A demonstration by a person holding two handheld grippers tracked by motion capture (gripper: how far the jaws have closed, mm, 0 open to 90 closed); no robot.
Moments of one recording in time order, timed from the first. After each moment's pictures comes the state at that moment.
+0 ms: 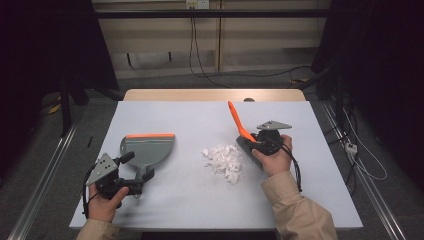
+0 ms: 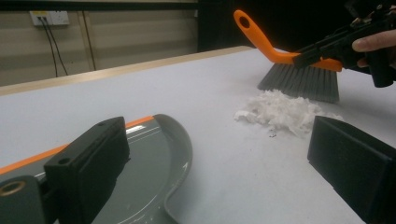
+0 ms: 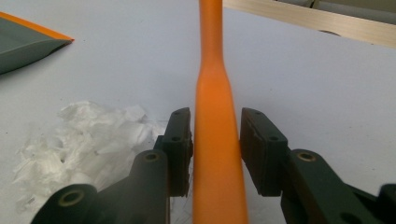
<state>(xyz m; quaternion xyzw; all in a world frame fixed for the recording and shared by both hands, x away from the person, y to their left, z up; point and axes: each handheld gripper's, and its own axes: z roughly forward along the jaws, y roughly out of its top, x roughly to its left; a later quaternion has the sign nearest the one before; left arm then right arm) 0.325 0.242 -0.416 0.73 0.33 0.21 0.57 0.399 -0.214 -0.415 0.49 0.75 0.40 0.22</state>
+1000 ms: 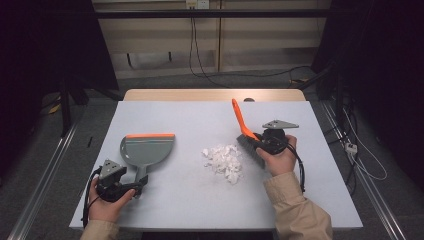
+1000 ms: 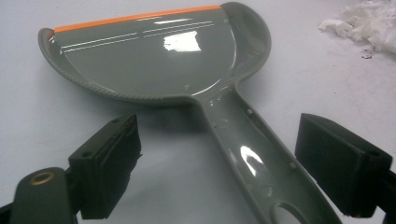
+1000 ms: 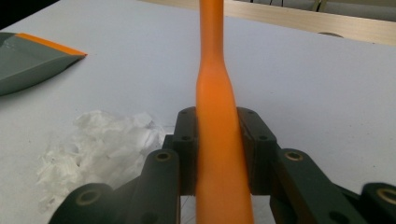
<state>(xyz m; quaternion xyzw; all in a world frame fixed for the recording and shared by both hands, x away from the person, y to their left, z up) 0.326 0.248 -0.440 0.75 0.48 0.19 0.40 0.396 -0.224 -0.412 0.49 0.73 0.43 0.20</state>
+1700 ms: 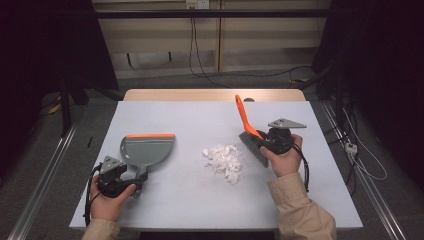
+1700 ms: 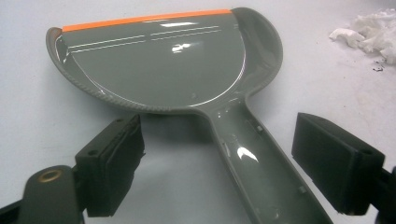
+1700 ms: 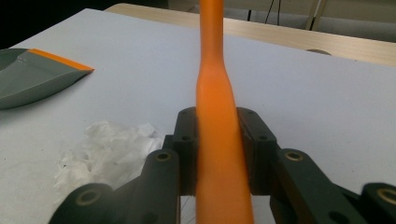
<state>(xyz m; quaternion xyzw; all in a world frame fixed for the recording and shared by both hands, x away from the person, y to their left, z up) 0.333 0.245 -0.437 0.75 0.50 0.19 0.39 0.386 -0.233 -0.397 0.49 0.72 0.44 0.22</state>
